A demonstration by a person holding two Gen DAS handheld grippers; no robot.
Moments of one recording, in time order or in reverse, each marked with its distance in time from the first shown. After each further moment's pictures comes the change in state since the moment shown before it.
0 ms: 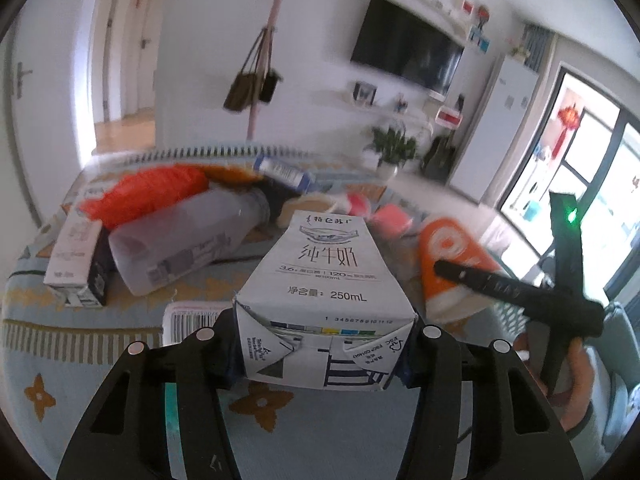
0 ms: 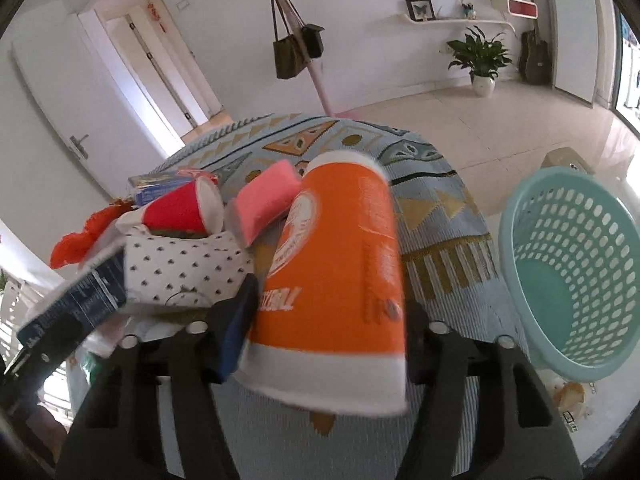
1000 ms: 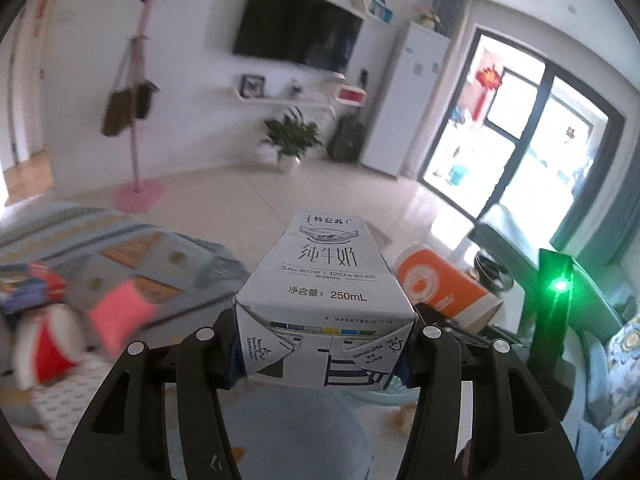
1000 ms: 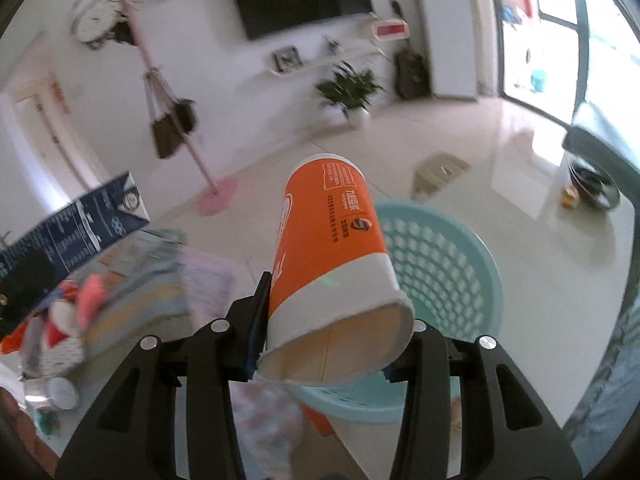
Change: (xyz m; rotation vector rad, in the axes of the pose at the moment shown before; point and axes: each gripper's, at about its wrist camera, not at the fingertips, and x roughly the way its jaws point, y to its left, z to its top) left arm 0.148 -0.207 0.051 0.196 0.102 -0.275; right arm -0.075 -0.202 0.007 0.268 -0.145 -0.345
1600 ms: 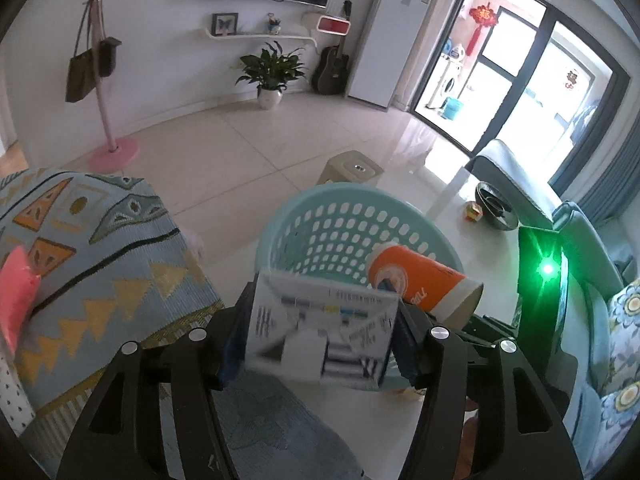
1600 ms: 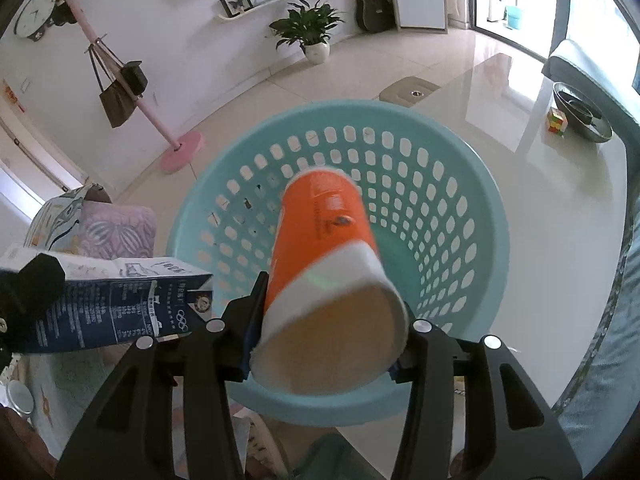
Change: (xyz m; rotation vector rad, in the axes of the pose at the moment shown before) left arm 0.089 -0.014 -0.028 0.052 0.229 -0.017; right arm 0.065 -0.030 -0.027 0.094 0.182 -0.065
